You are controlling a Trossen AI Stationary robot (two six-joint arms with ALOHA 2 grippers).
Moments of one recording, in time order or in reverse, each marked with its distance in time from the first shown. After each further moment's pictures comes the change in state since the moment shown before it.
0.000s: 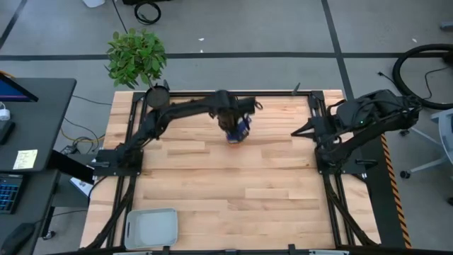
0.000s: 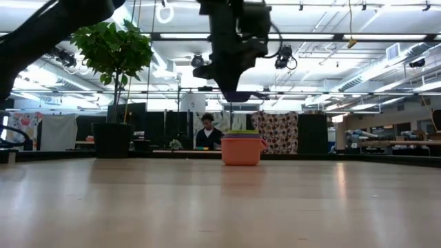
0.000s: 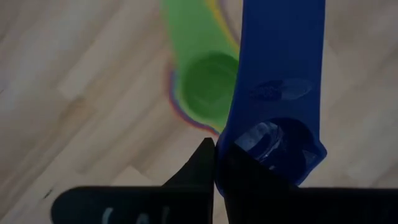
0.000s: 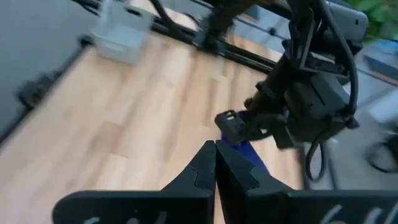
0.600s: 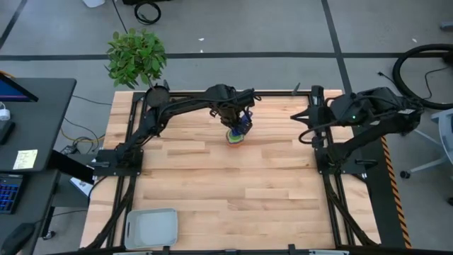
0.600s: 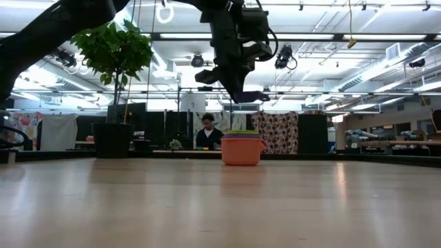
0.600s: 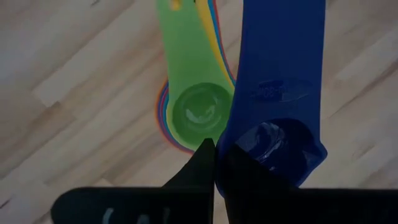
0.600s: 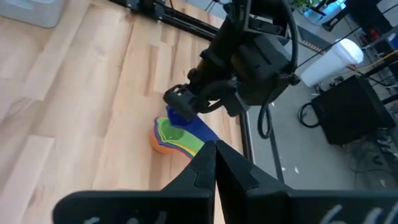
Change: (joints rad) left arm 0.050 0.012 0.001 0.079 0.068 -0.112; right arm -0.111 0.003 0.000 -0.059 0.172 -0.052
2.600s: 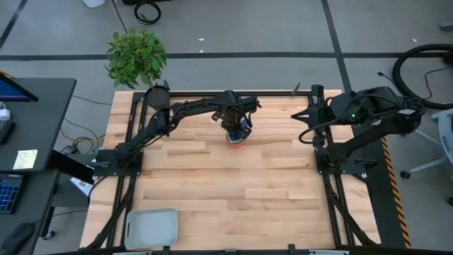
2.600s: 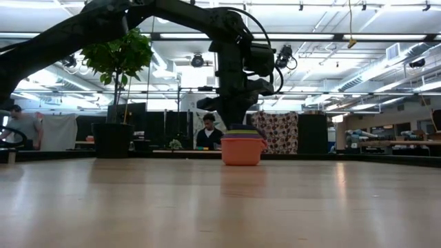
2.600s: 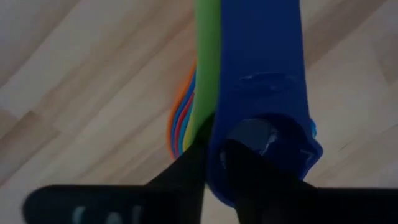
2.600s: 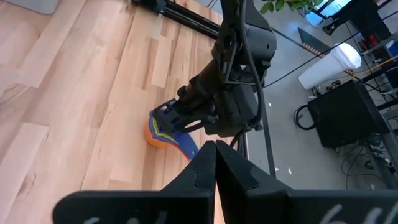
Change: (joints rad) left arm 0.028 0.144 -0.001 -0.004 0.037 0.078; right arm -0.023 -0.005 0.000 -0.012 -0.019 -0.061
